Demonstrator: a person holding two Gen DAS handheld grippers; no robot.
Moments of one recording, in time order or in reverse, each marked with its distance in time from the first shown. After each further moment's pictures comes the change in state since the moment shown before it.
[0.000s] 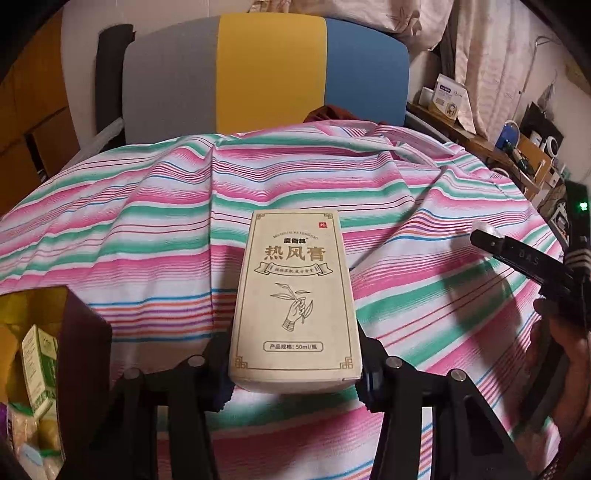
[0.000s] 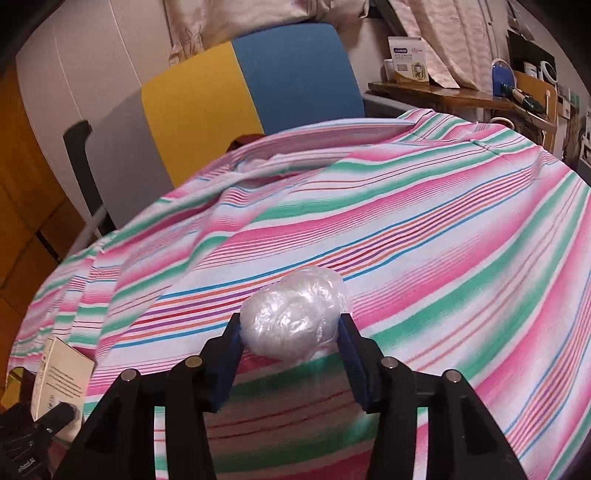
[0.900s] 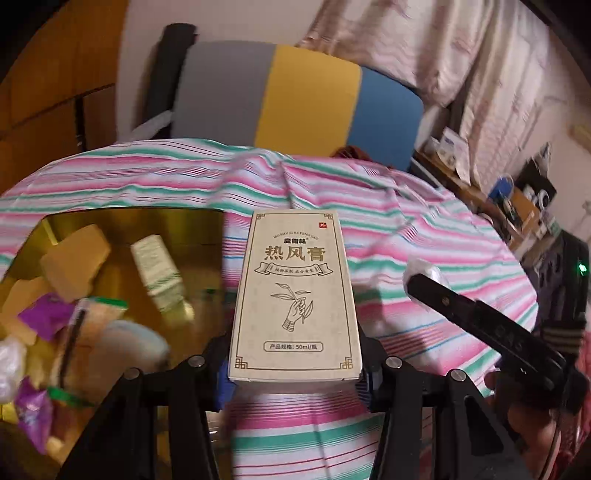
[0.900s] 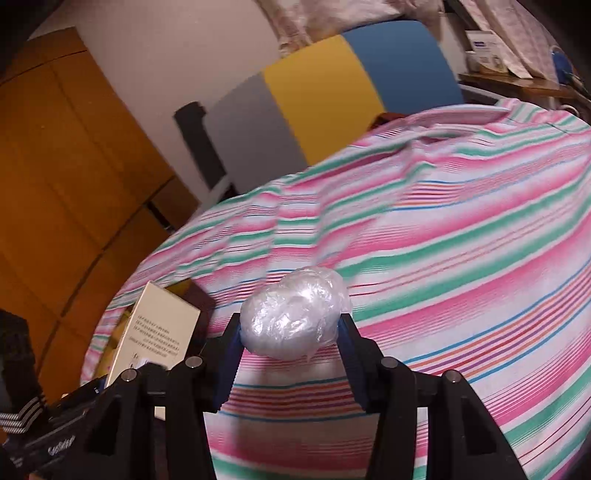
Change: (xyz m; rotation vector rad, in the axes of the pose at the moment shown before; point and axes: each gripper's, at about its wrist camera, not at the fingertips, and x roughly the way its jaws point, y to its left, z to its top) left arm -0.135 0.083 -0.077 -0.172 -0.115 -0.047; right arm -0.106 0.154 -0.106 -0.062 0.036 0.390
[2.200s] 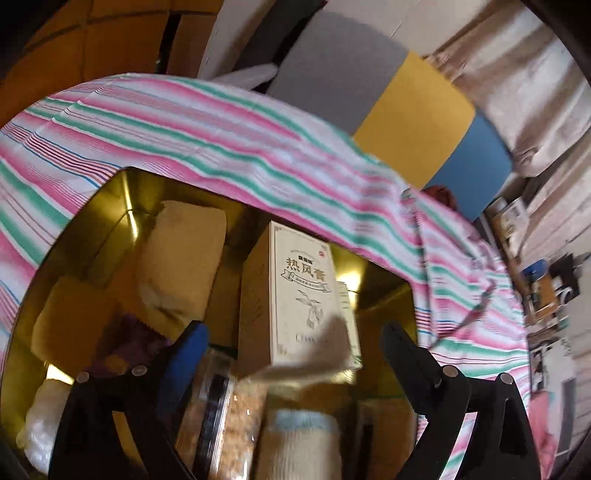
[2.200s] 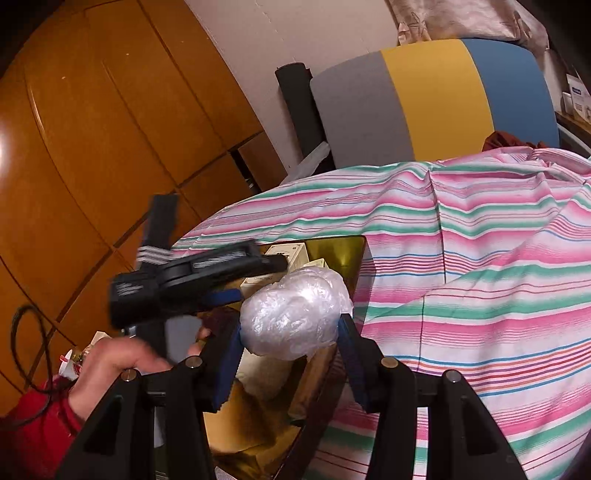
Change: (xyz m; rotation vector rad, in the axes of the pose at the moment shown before) left arm 0.020 0.163 0.047 -0.356 0.101 0.048; right arm 0.022 0.151 -0.039 -0.237 0.110 0.185
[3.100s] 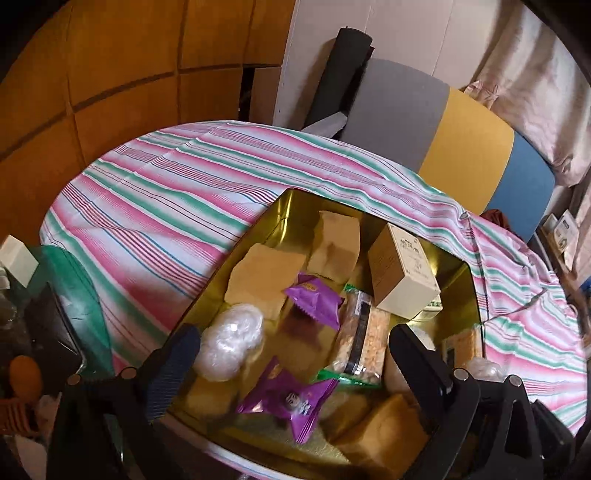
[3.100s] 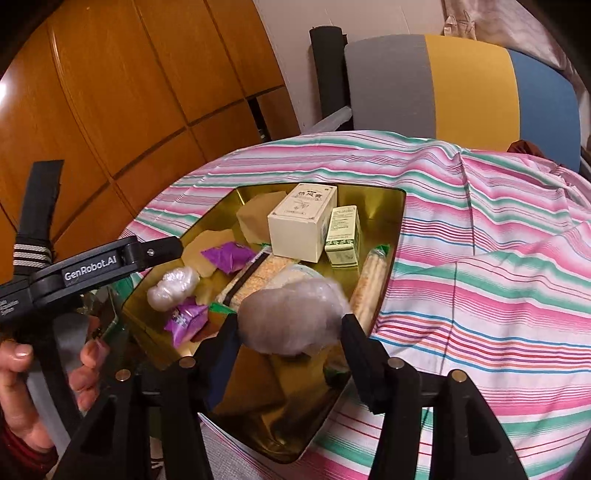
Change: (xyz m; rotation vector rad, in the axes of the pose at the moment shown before) left arm -0.100 0.043 -0.062 0.009 -0.180 0.321; right arm 0.030 0.042 -0.033 -0.175 0.166 -0.061
